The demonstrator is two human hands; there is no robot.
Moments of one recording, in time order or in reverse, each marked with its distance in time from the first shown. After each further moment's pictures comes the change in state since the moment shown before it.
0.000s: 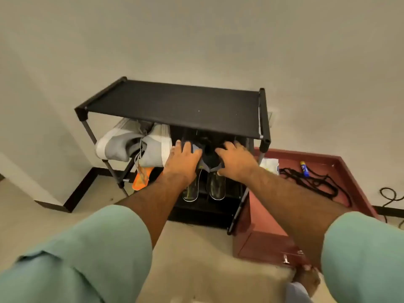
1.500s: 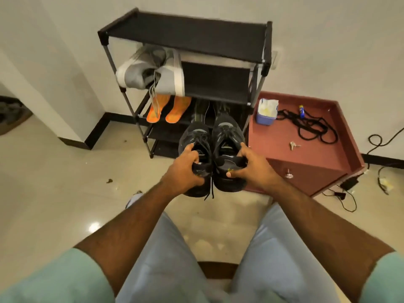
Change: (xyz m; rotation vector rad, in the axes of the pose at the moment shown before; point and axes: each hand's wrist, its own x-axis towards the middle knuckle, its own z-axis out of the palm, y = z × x) left_hand -0.261 0.038 0.054 -0.758 -0.122 -0.091; right_hand -0.246 -0.041 0.087 0.904 -0.054 0.135
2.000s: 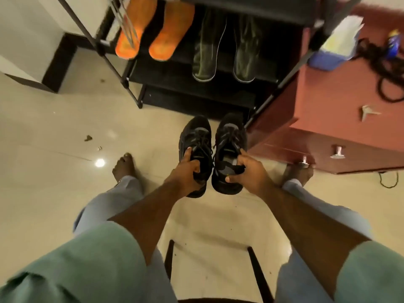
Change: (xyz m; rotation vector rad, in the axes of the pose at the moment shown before) left_hand 0.109 -0.180 0.147 0.030 -0.379 -0.320; right_hand 0.122 0.182 0.139 0.041 -0.178 0.287
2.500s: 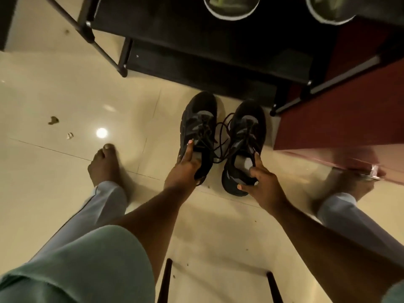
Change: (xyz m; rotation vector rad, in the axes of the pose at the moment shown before) left_hand 0.154 -0.111 0.078 0.151 -0.004 -0.064; right_hand 0.131 0.145 0.094 -0.159 -0.022 -0.031
